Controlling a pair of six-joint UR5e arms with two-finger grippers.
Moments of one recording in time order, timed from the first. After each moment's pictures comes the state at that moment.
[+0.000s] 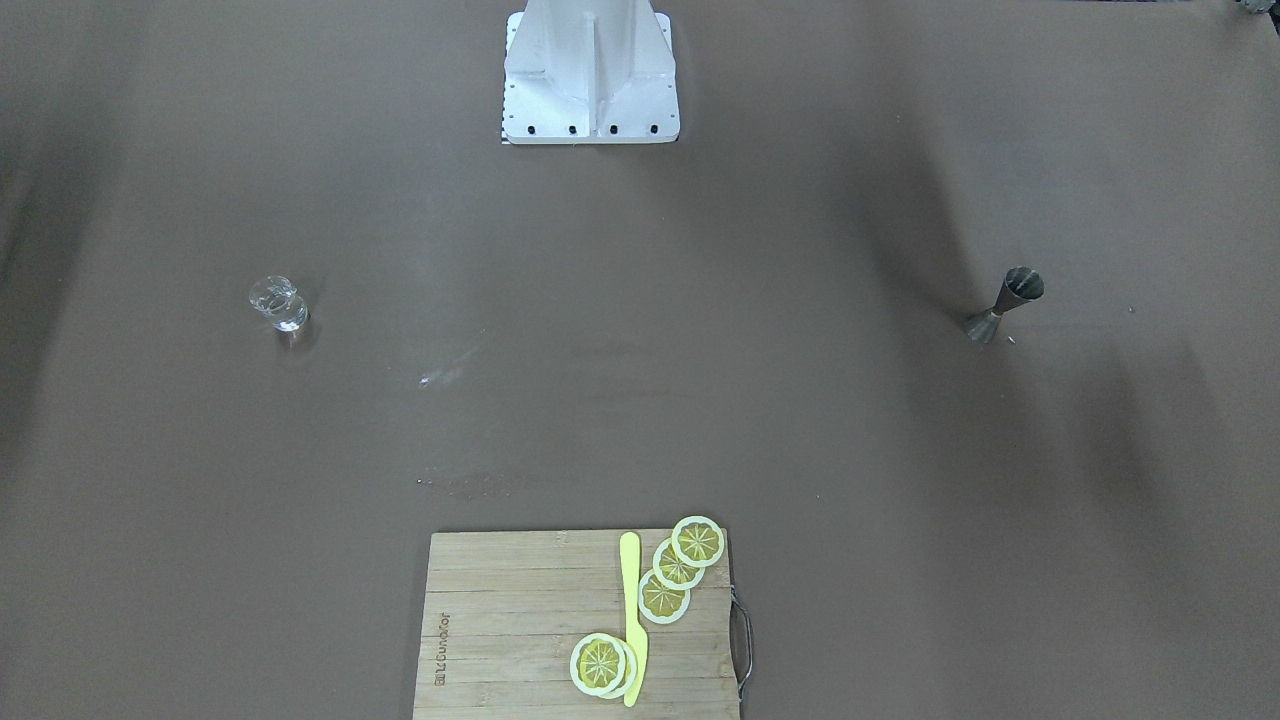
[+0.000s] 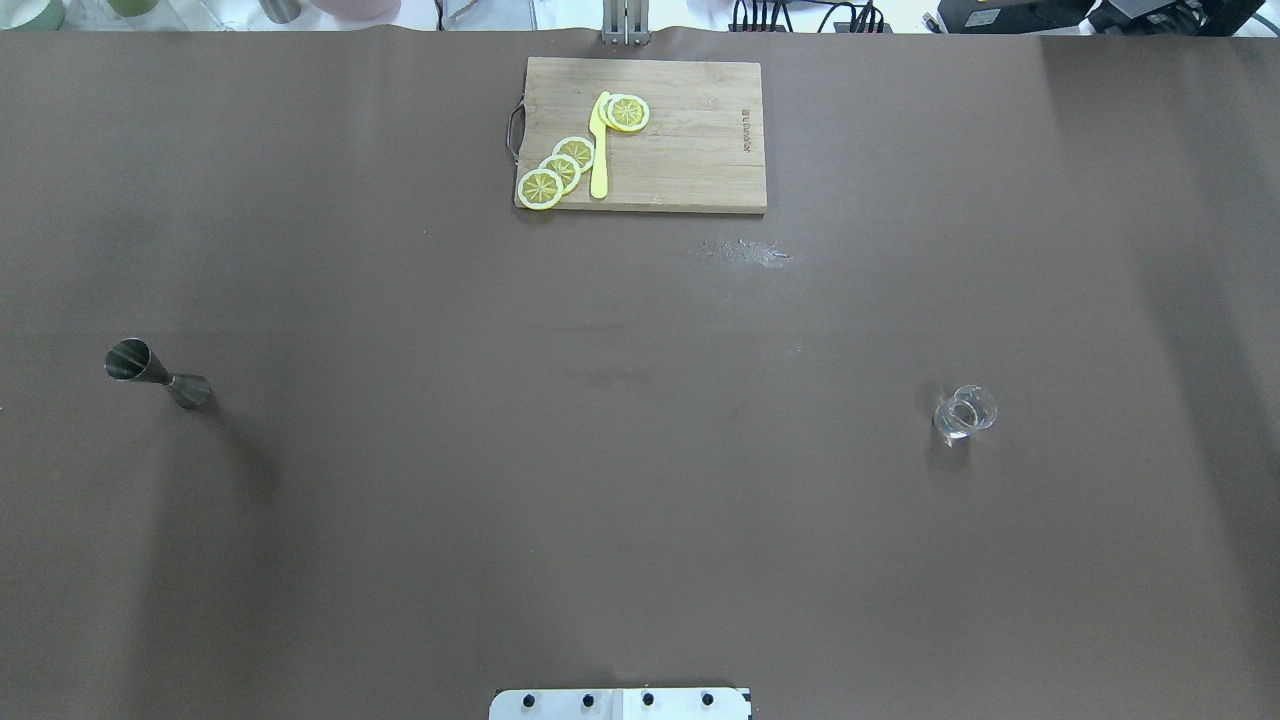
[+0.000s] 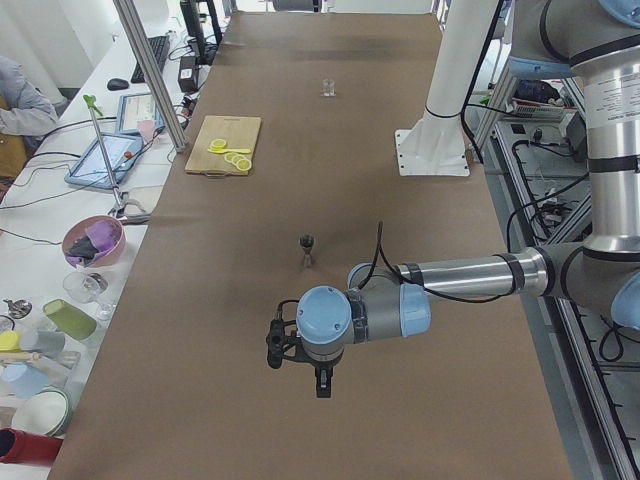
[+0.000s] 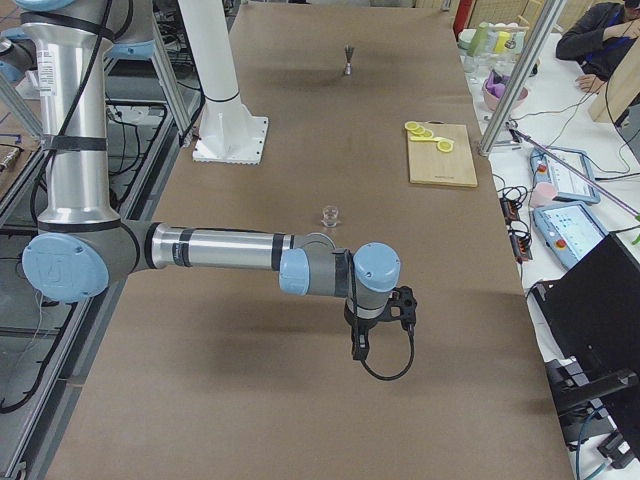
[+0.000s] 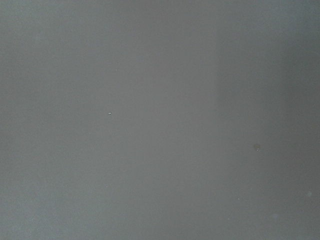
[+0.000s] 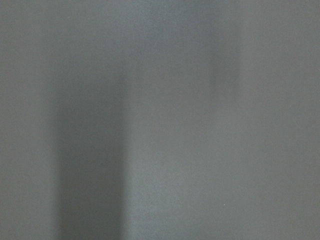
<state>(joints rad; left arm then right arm) -1.71 -1.36 -1.68 -1.53 -2.43 0.17 1.56 -1.59 1.58 -1.58 2.33 -0.05</state>
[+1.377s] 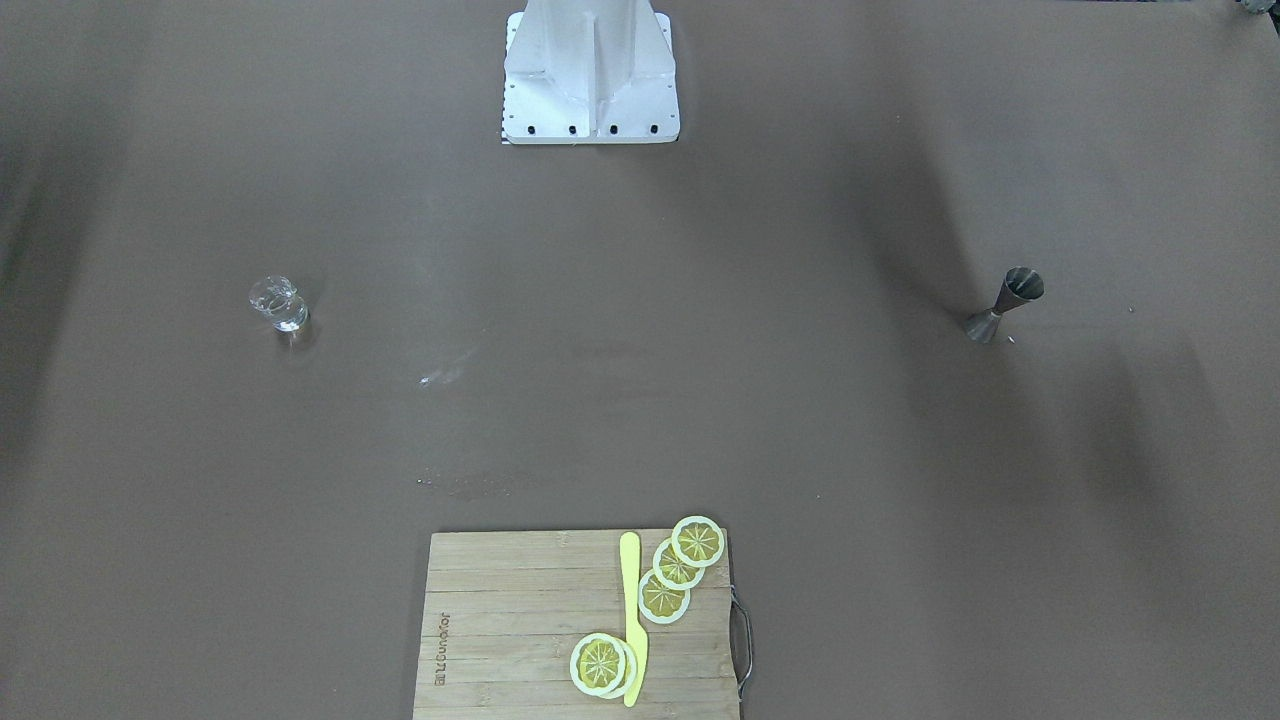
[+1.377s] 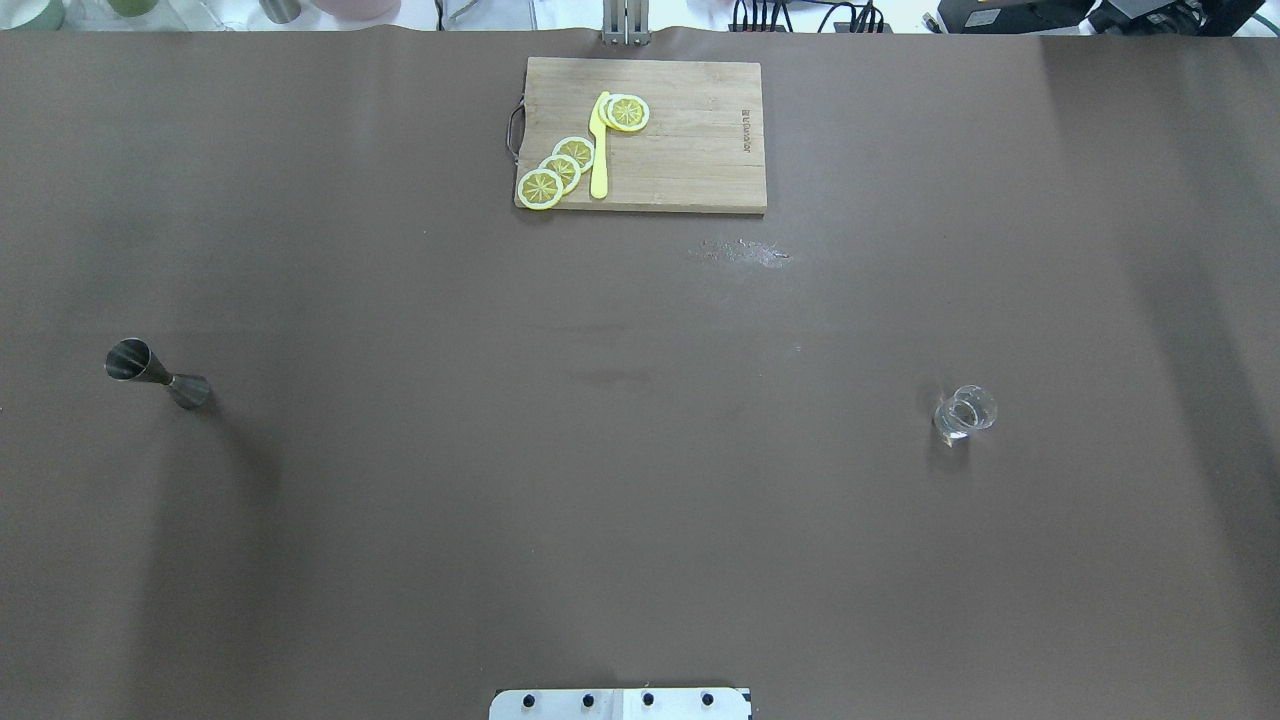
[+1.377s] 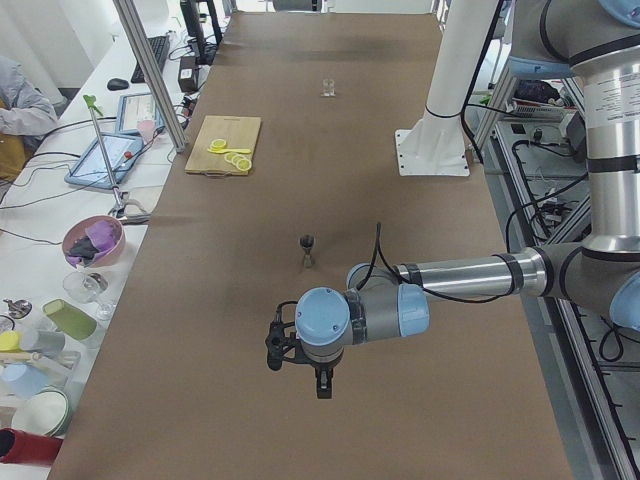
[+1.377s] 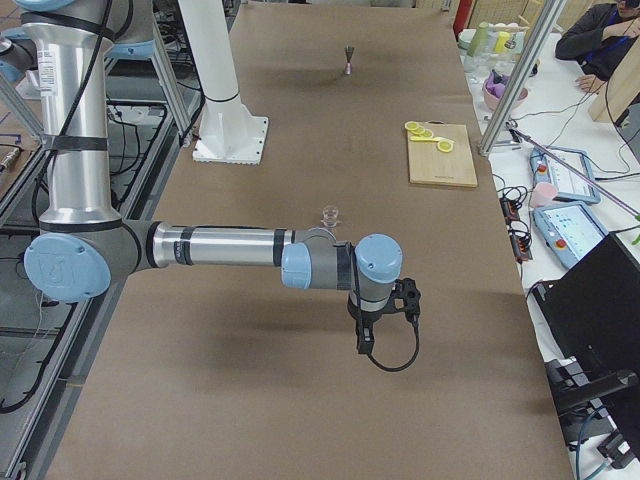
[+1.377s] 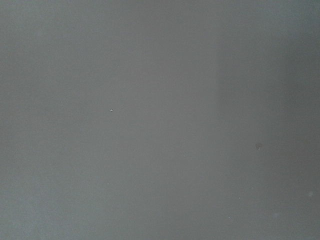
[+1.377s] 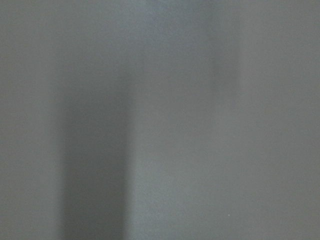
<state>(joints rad) -1.71 -1.37 -1.68 -1.52 -2.43 0.17 1.56 -1.58 1.60 -1.57 2.33 -0.06</state>
